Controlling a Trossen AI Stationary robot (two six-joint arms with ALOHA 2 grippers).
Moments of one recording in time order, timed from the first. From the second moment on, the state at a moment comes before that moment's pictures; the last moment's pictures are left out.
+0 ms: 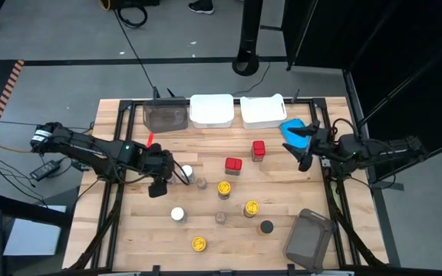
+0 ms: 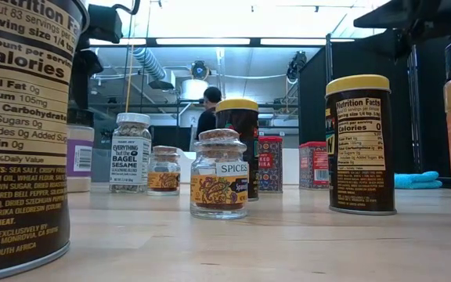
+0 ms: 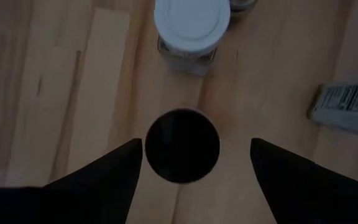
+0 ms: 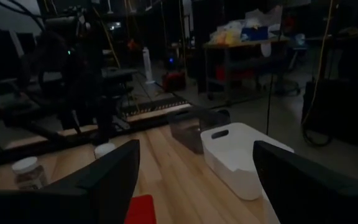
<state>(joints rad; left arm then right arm) -0.20 1.16 0.93 -1.02 -0.16 -0.37 0.12 0.37 0.36 -0.02 0.51 0.11</state>
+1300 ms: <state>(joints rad) -0.11 1.19 0.85 -0.93 -0.08 -0.32 0.12 0.40 0.36 -0.02 0.51 0.16</state>
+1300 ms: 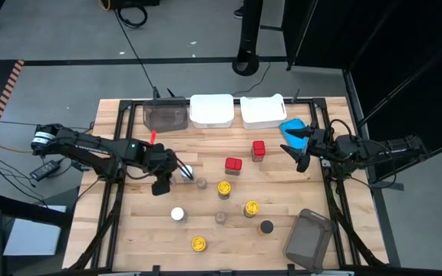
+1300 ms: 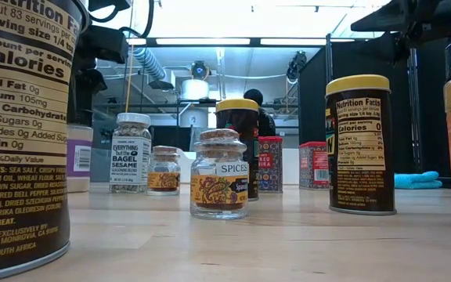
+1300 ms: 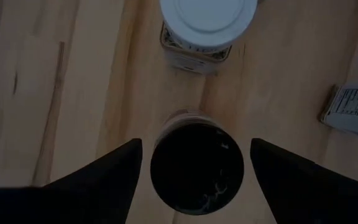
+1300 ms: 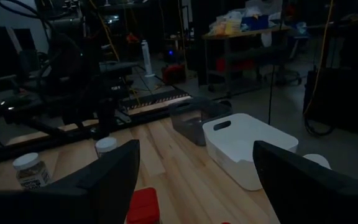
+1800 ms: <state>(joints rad) -0.11 1.19 0.80 -0.87 -0.08 -0.35 0.12 0.40 0.36 -0.02 0.51 0.16</state>
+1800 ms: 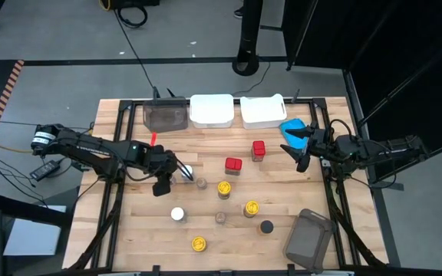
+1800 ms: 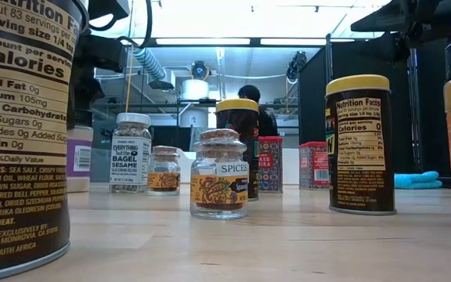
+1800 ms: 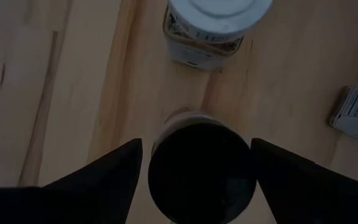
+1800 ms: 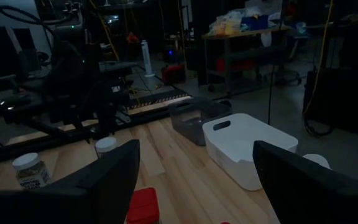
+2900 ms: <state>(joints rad) 0.03 1.19 0.98 -1.02 -0.15 -0.55 0.12 0.40 0.36 -0.02 0.51 0.16</state>
